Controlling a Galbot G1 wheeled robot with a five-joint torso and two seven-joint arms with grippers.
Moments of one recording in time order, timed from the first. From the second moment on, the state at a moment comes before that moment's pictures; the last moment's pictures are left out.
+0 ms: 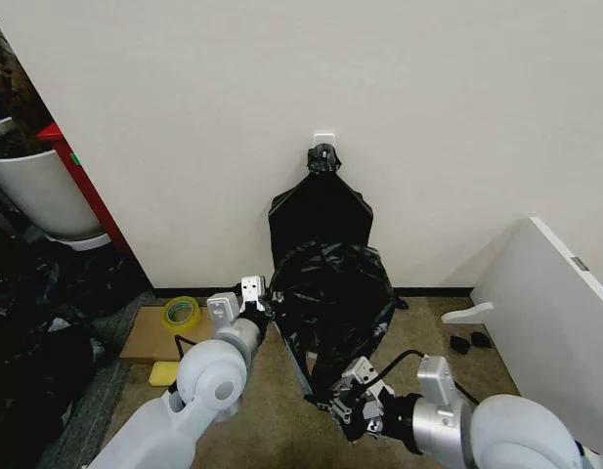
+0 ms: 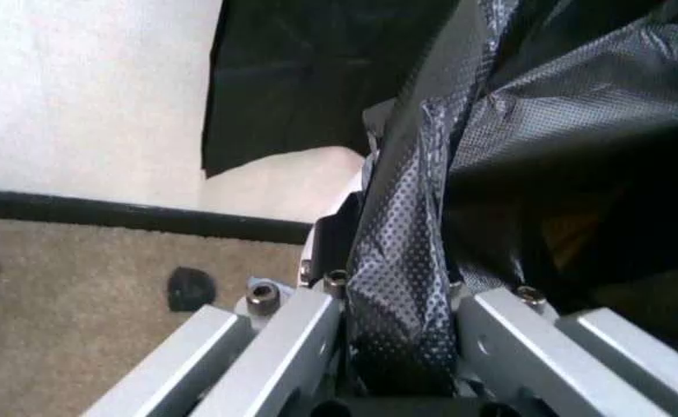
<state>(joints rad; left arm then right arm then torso) 1.05 -1.09 -0.03 -2.15 -1.03 0.42 -0.63 -1.27 0.67 0.07 2.43 0.98 -0.73 0.02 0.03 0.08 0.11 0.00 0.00</state>
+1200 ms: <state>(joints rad) 1.06 -1.07 -0.11 -2.18 -1.30 0.44 -0.78 -1.33 0.77 0.07 2.16 0.66 -0.69 -0.02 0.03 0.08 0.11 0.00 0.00</state>
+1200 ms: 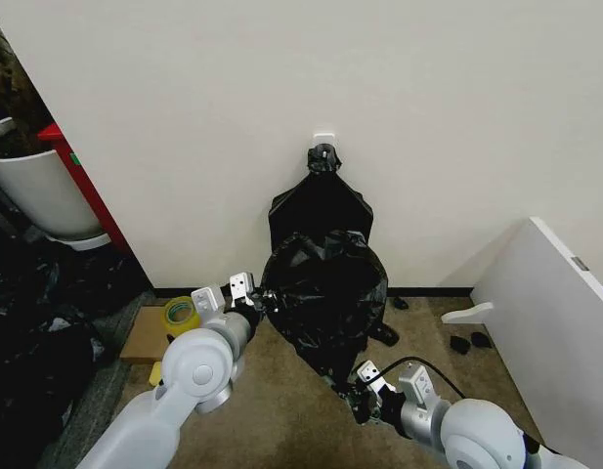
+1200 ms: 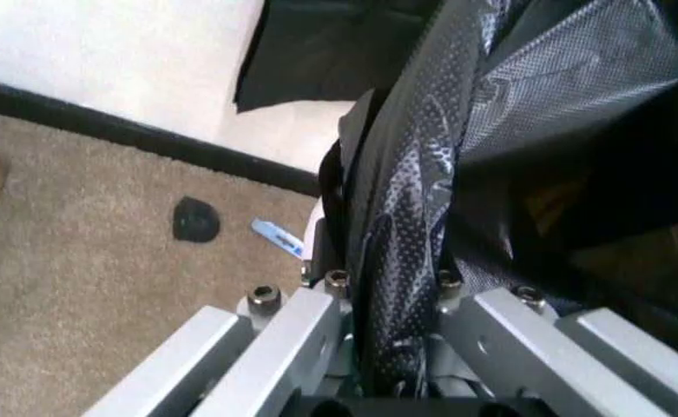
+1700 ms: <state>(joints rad) 1.08 -1.05 -0.13 -2.21 -1.33 0.45 -0.79 -1.35 0.79 0.11 2.12 0.65 -0.67 -0.01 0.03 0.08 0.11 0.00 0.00</state>
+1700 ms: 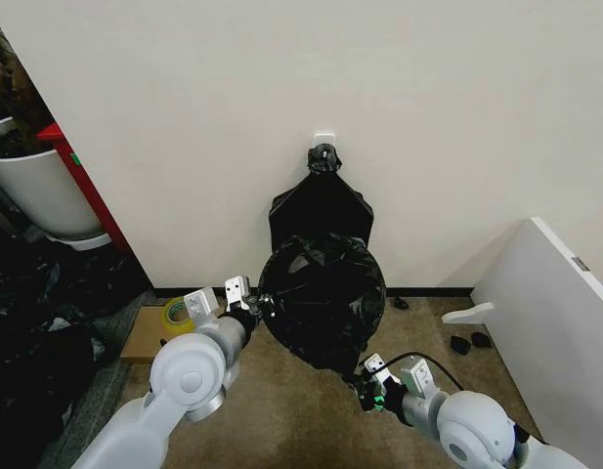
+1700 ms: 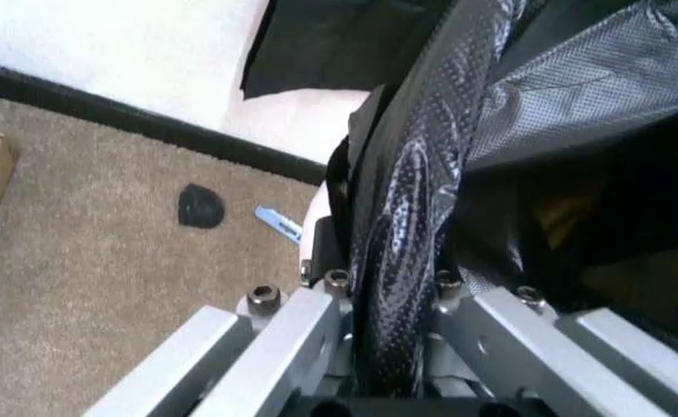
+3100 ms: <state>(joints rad) 1.18 -0.99 -0.11 -2.20 -0.99 0.41 -0.60 -1.61 0.93 0.57 2.50 1.02 -0.69 0.12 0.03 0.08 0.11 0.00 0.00</state>
